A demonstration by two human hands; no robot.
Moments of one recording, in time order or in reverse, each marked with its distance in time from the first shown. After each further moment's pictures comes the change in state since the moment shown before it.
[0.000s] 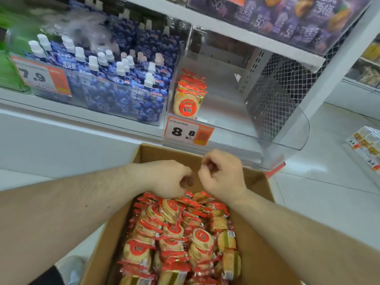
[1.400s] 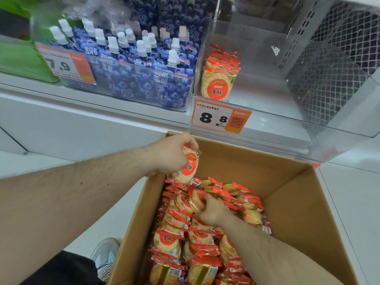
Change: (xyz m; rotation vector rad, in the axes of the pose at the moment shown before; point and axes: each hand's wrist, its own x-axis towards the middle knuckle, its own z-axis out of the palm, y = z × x) left_hand 0.000 -0.055 0.002 -0.624 0.236 -0.423; right_hand -0.126 0.040 0.152 0.026 -1.141 0.958
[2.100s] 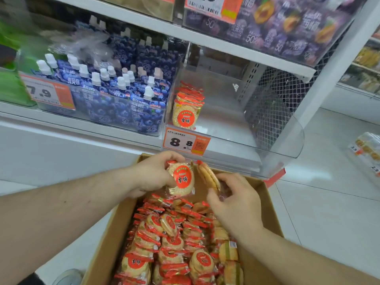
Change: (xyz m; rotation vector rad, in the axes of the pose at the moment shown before) left_hand -0.020 0.025 0.012 -0.458 -0.106 0.115; right_hand -0.175 -0.018 -0.123 0.088 1.084 -0.452
